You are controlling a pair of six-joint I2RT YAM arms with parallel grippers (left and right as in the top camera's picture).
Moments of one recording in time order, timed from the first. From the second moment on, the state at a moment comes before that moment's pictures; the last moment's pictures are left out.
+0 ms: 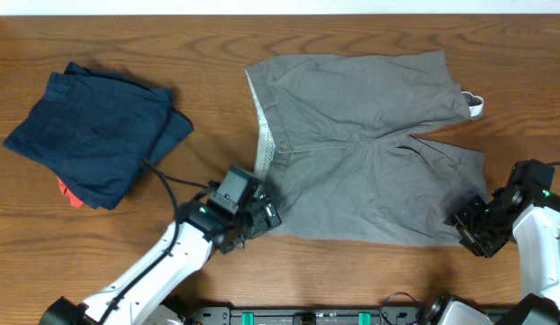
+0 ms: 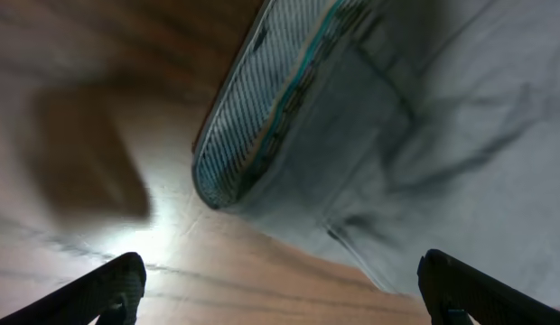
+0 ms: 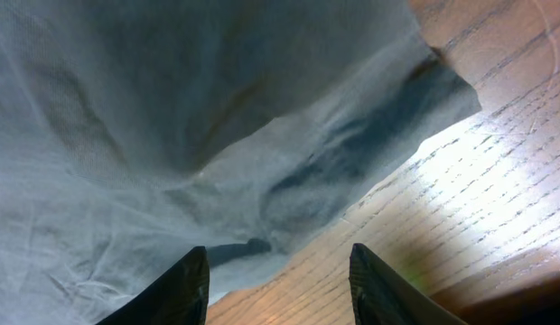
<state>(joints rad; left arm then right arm) -0.57 1.27 0.58 -0.53 0.18 -1.04 -0.47 1.30 0.74 -0.99 -0.19 0.48</state>
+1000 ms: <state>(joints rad) -0.59 1.18 0.52 -0.46 0.10 -1.03 -0.47 1.29 0.54 -0.75 0.00 0.68</state>
